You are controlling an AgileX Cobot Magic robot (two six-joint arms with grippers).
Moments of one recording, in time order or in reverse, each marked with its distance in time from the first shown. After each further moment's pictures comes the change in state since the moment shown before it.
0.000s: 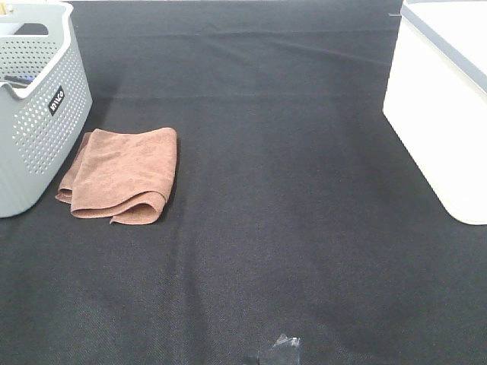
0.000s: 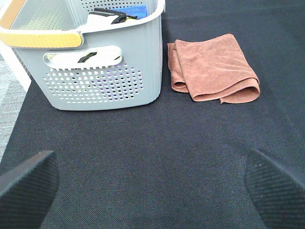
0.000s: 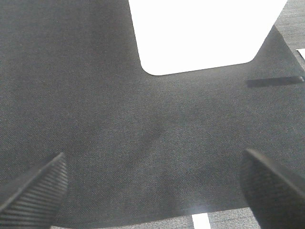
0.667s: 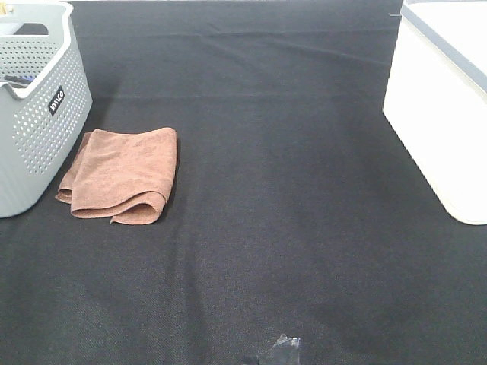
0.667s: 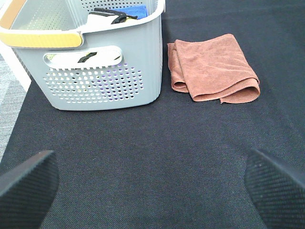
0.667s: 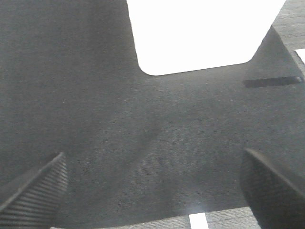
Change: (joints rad) left arm 0.000 0.000 0.000 0.000 0.000 0.000; right arm 0.000 0.005 0.000 -0.014 0.000 0.000
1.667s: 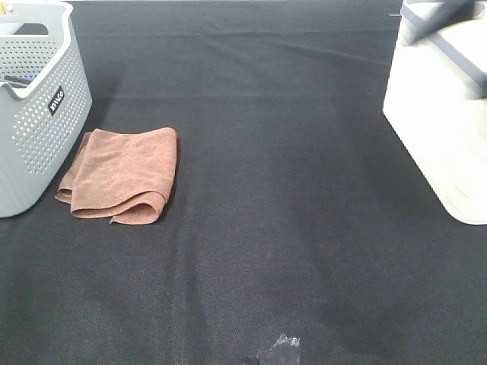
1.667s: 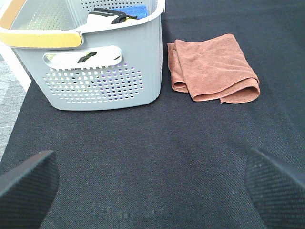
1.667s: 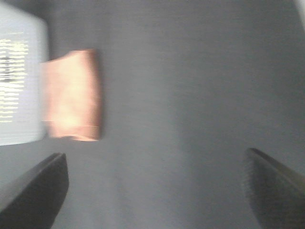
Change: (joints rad) left arm 0.000 0.000 0.000 0.000 0.000 0.000; right arm 0.085 1.385 -0.645 0.676 -0.263 -0.090
